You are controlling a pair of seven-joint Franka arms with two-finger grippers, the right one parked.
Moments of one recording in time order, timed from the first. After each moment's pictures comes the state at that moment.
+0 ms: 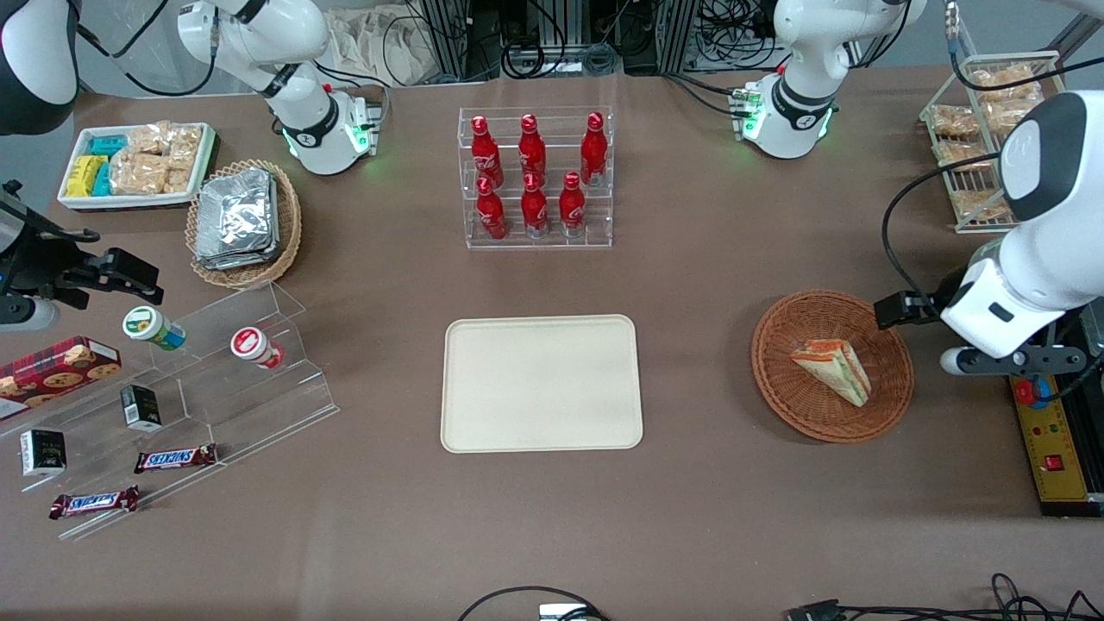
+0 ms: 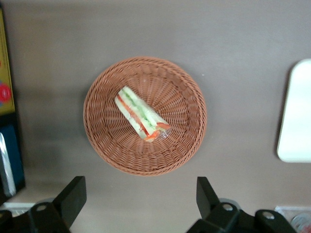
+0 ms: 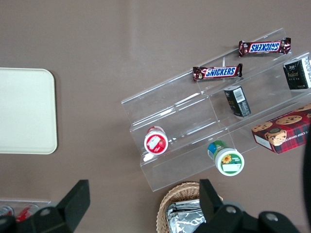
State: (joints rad) arm 0.16 0.23 -0.28 -1.55 0.08 1.64 -0.23
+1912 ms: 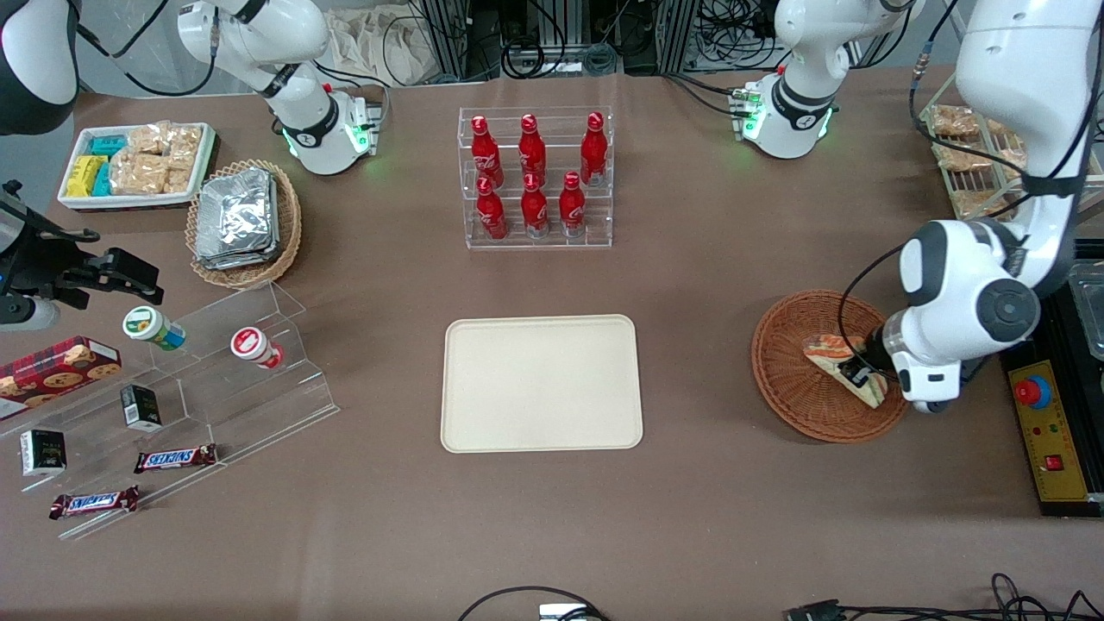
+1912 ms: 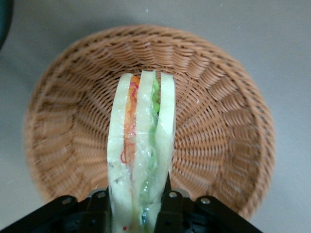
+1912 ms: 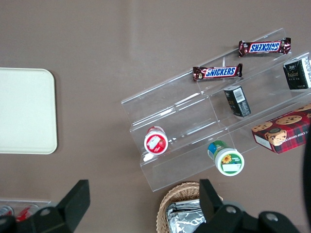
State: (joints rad) arm 0.21 0.35 -0.25 -1.88 0.08 2.08 -0.89
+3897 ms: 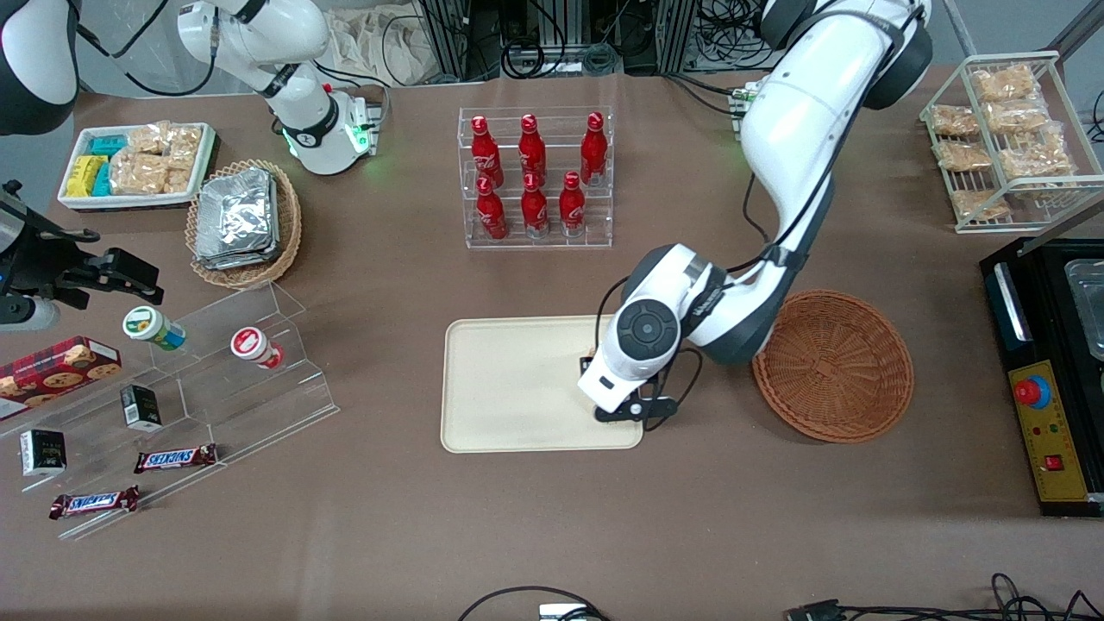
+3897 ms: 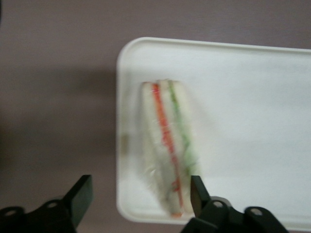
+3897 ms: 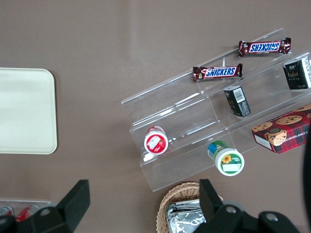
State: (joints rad) arm -0.39 0.76 -0.27 -1.27 0.11 1.86 -0.74
